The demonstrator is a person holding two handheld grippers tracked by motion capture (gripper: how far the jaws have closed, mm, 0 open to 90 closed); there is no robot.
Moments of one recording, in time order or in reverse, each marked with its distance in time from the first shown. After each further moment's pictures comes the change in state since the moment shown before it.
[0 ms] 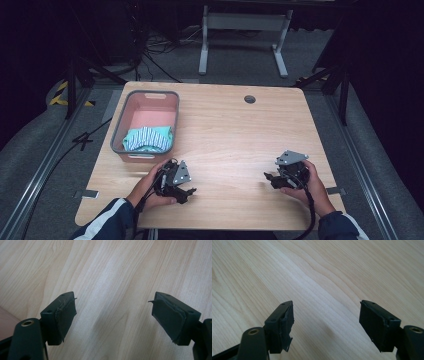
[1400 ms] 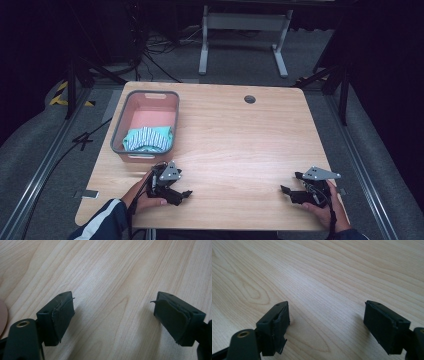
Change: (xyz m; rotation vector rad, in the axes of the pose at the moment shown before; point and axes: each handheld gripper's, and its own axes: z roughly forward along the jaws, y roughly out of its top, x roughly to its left) left arm 0.010 -0.034 0.009 -0.091 -0.109 -0.191; right arm -0.017 -0.081 -0.015 -0.104 0.068 0.224
